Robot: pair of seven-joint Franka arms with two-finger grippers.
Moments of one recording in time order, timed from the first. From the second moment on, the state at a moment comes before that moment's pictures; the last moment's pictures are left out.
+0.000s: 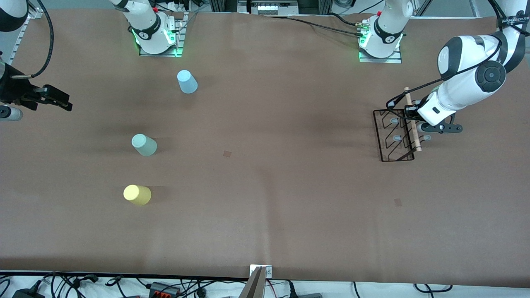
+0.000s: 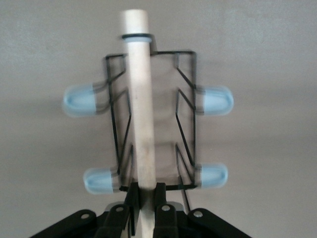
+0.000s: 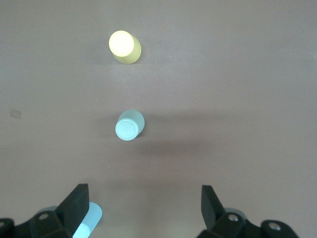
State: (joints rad) left arm 0.25 -0.04 -0.24 -2.34 0.00 2.13 0.04; right arm -0.01 0.01 -0.04 -1.68 -0.02 1.64 -0.04
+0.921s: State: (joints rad) left arm 0.24 -0.05 -0.38 -2.13 0.00 1.89 0.04; right arm -0.01 0.01 -0.04 -1.68 -0.02 1.64 -0.04
